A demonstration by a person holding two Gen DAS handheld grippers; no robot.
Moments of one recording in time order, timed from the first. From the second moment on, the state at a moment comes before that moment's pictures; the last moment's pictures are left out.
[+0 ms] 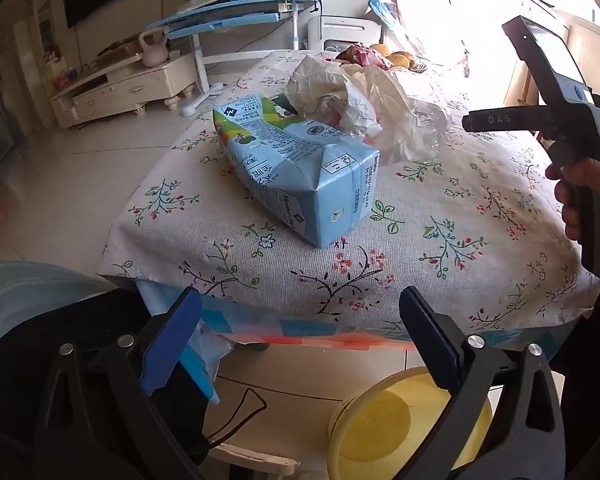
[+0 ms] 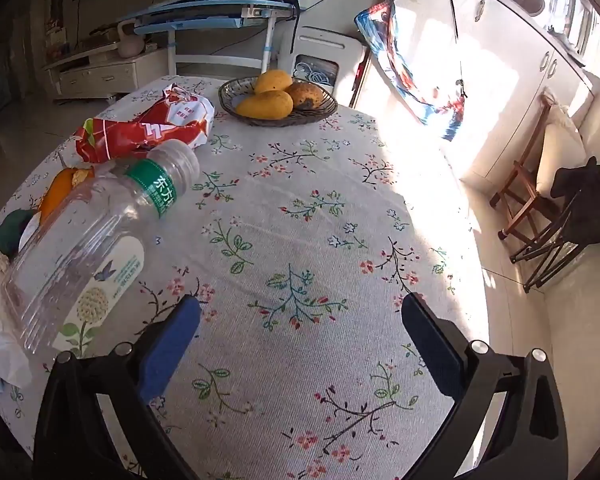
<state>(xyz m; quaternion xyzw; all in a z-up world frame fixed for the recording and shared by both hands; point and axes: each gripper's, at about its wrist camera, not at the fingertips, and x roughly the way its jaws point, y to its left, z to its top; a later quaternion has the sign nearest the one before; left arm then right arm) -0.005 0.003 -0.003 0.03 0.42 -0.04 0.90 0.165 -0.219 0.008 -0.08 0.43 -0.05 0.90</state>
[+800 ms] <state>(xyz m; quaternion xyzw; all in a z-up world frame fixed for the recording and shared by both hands) -0.066 0.040 0.043 0.00 0.30 0.02 0.95 -0.033 -0.140 0.089 -0.07 0.30 -0.04 0.95</state>
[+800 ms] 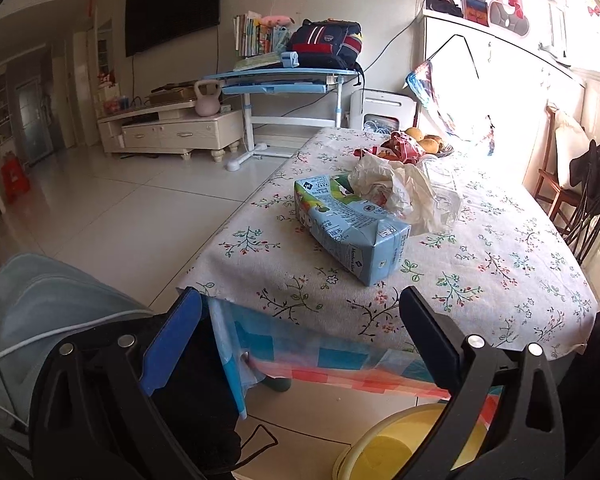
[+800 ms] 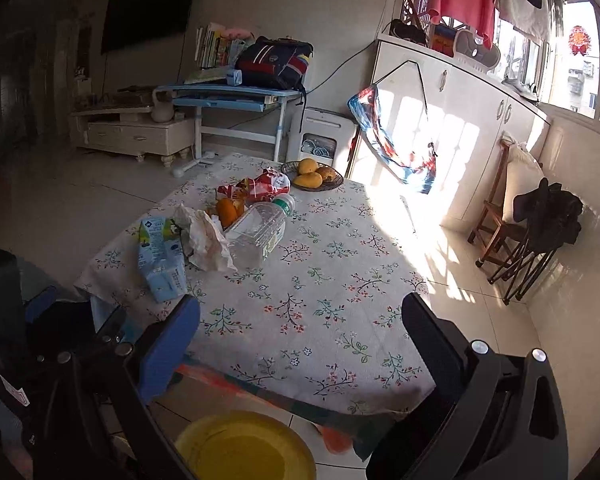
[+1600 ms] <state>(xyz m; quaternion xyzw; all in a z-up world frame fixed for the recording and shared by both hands) -0.085 0.058 0.045 -0.02 0.29 0.03 0.96 -0.071 -0.127 0.110 -0.07 0.27 -0.03 0.96</state>
